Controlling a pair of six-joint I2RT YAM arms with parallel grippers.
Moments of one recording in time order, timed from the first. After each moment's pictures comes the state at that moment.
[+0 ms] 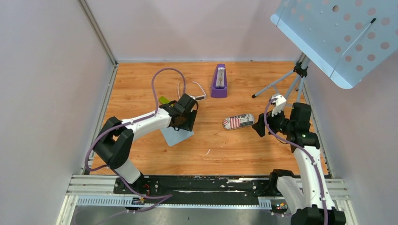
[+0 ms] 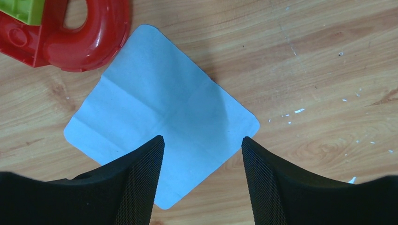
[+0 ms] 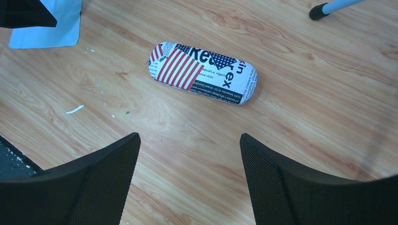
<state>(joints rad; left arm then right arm) -0.68 1.60 1.02 -0.49 -0.21 -0.35 -0.10 0.78 0.69 -0.56 -0.63 -0.29</state>
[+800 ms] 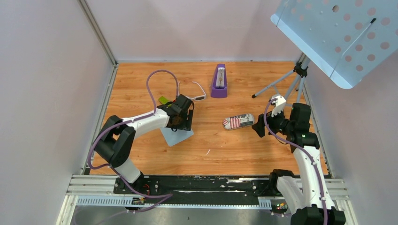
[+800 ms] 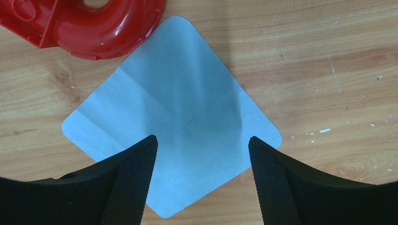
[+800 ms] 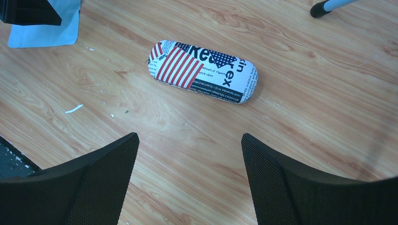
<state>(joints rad) -0.62 1.63 0.97 -0.45 -0.22 -0.43 -0.10 0.78 0.68 -0.55 -0.63 -0.29</state>
